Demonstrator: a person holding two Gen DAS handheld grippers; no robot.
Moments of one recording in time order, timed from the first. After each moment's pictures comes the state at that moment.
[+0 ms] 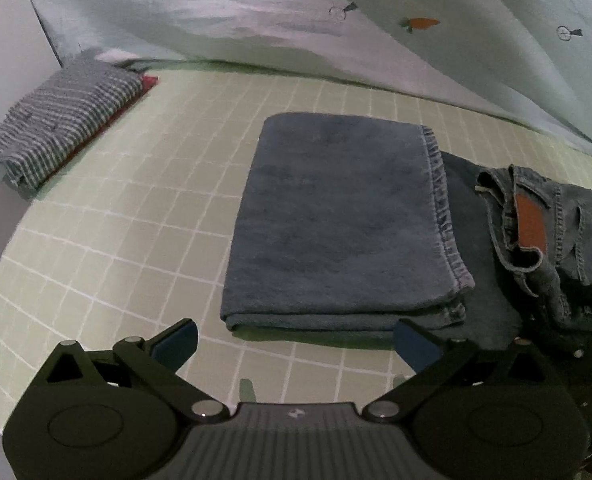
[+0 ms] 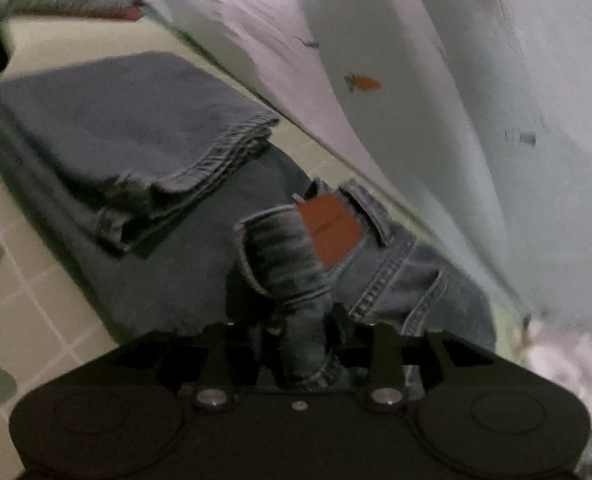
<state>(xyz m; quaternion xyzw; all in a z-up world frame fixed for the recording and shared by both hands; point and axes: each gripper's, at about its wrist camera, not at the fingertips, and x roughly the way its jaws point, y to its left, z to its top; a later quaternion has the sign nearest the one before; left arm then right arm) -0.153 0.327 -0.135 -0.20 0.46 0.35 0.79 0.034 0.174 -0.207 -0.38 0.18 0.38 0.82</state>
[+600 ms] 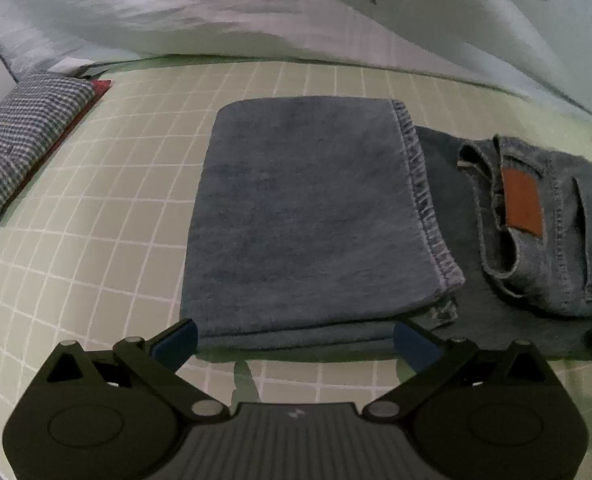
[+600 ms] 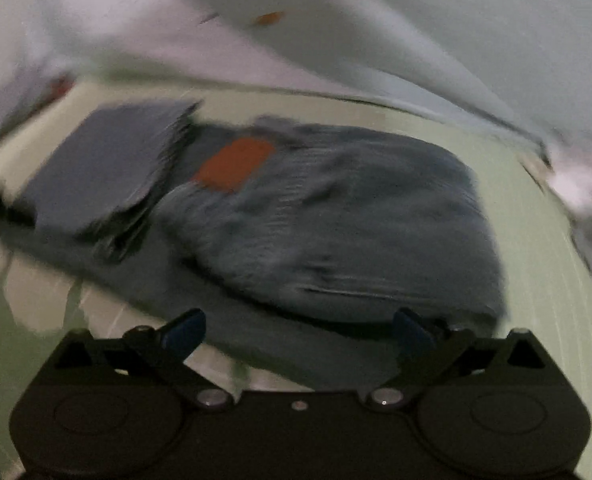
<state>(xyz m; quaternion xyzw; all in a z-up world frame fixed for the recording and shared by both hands) -0.120 0.333 -0.153 -0.17 0.49 0.31 0.80 0.074 0.057 -0.161 -0.13 0.39 0.34 0.85</state>
